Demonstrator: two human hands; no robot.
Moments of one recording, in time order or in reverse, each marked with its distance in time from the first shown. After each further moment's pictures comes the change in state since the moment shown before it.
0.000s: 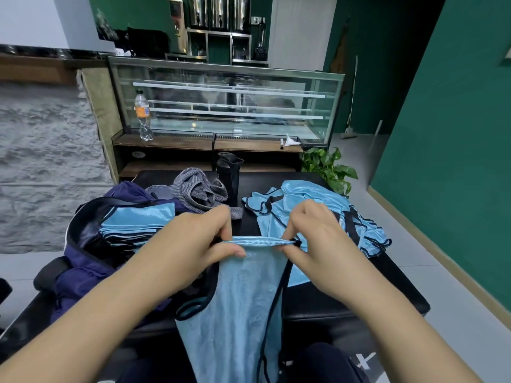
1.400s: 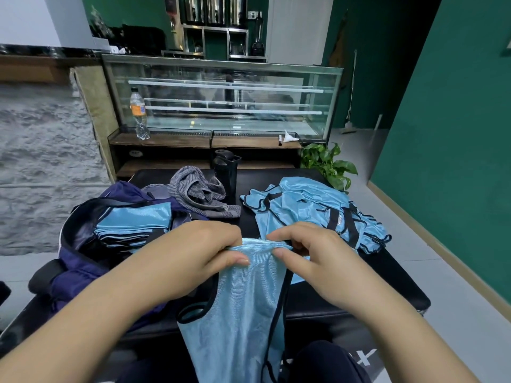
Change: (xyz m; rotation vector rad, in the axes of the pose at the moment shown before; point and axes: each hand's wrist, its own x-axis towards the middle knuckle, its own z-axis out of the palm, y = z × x) left_hand 0.008 -0.009 0.009 0.106 -0.169 0.191; right_hand -0.009 0.002 -0.004 0.215 -0.140 0.129
